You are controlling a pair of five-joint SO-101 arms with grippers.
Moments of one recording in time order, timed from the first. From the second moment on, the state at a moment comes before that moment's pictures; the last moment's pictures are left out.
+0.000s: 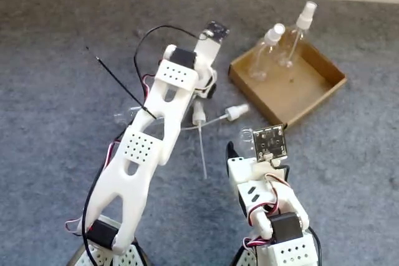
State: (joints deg) left arm 16.2 74.0 -82.5 88.2 -4.0; right arm -18.3 -104.5 95.6 47.4 0.6
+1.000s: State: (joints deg) left arm 16.0 72.1 -92.4 96.7 -4.4; right arm -21.5 -104.5 95.6 47.4 0.6
